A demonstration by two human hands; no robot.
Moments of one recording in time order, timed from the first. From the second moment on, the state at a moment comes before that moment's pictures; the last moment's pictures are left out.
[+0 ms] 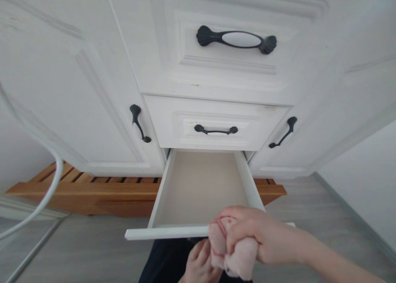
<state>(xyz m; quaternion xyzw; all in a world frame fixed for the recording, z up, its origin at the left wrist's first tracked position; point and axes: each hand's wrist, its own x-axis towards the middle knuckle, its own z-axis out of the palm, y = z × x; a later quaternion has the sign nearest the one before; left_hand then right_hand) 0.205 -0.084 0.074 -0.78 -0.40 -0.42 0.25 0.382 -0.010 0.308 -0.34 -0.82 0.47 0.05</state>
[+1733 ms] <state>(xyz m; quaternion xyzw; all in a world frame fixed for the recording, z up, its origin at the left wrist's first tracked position) 0.209 0.120 0.109 -0.82 -0.49 -0.28 0.13 0.211 0.130 0.233 -0.27 -0.90 -0.09 0.33</state>
